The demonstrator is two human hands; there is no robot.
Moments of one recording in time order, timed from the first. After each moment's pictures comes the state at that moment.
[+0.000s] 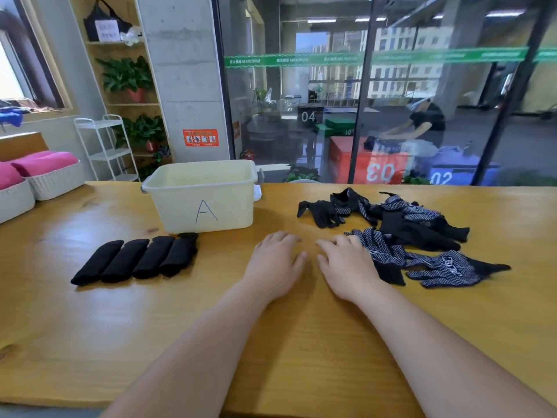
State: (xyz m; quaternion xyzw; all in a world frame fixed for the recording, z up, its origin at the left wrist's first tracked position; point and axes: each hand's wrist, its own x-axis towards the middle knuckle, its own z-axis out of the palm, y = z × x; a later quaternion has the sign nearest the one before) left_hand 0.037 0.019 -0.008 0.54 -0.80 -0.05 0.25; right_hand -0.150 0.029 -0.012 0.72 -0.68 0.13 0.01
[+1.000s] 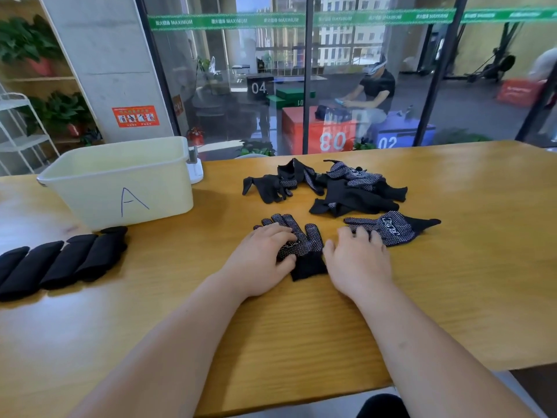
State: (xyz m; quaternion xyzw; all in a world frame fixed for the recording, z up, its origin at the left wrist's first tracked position) left_hand -0.028 0.020 -0.030 0.39 -0.90 -0.07 0.18; right_hand -0.224 0.097 -0.019 0.52 -0.84 0.14 0.01
